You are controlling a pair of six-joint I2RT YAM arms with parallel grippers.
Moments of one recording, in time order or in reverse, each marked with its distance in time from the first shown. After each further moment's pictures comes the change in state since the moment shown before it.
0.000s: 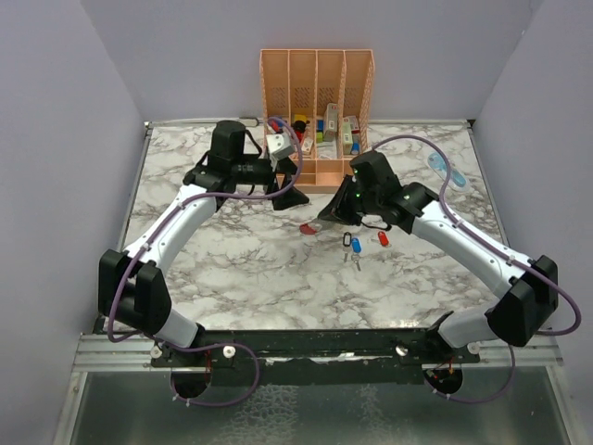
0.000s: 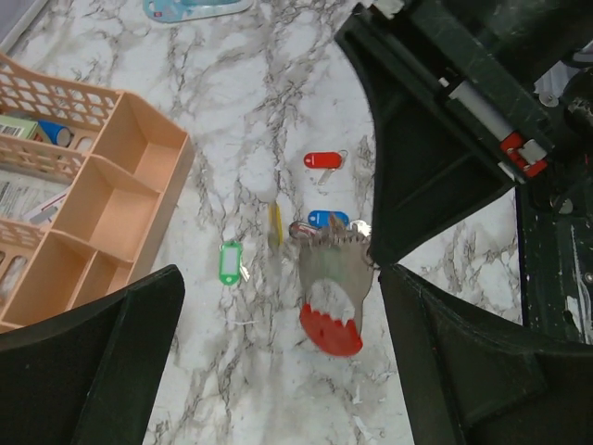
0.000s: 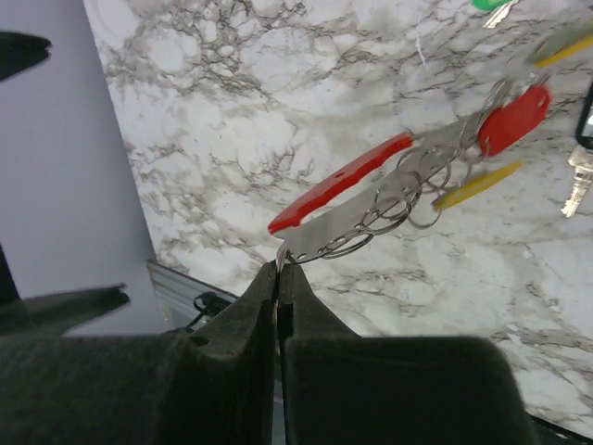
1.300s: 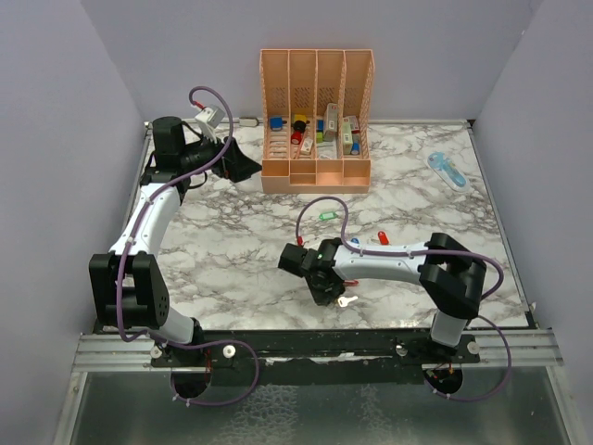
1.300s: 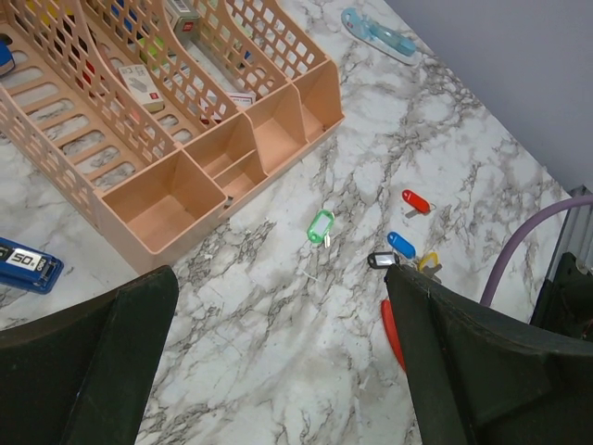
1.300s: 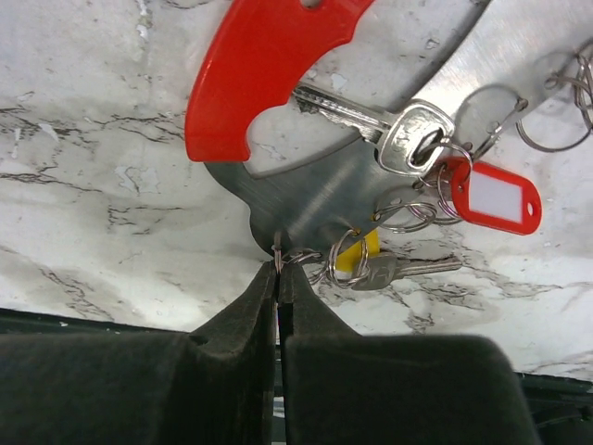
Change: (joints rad) left arm 0.347 0.000 -0.064 0.143 -0.045 -0.423; right arm 0.475 0.399 -0.080 -0.253 0.286 -0.209
